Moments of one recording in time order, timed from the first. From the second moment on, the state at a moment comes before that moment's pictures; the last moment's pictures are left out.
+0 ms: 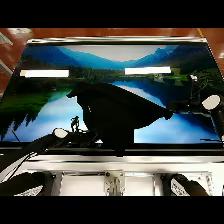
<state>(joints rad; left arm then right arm) -0.55 -1.26 0.46 0.25 -0.49 -1.45 -0.15 -1.08 0.90 -1.21 0.97 1.29</state>
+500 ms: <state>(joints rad) -0.25 -0.85 0.88 0.61 -0.61 -1.31 -0.15 -0.90 1.11 -1.27 0.94 1.17</state>
